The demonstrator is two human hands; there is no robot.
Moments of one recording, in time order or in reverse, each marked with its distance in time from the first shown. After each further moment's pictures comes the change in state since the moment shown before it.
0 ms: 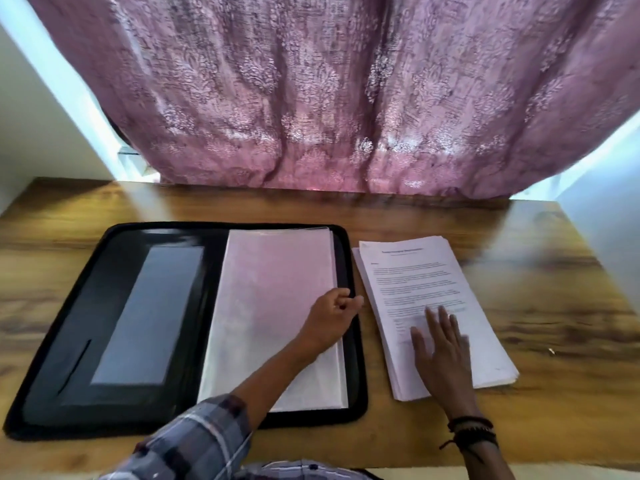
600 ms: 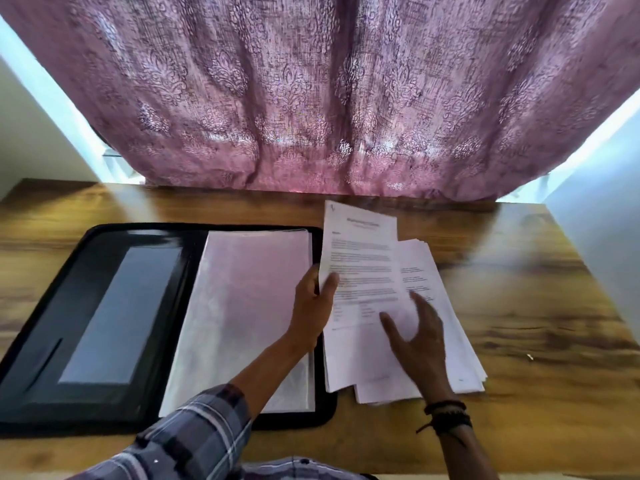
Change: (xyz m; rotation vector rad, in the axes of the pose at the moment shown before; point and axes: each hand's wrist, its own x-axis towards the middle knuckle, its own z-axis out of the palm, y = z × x) left_hand 0.011 0.026 0.033 -0.346 0.229 0.273; right_hand 0.024 -0.012 -0.026 0.382 0.125 -0.048
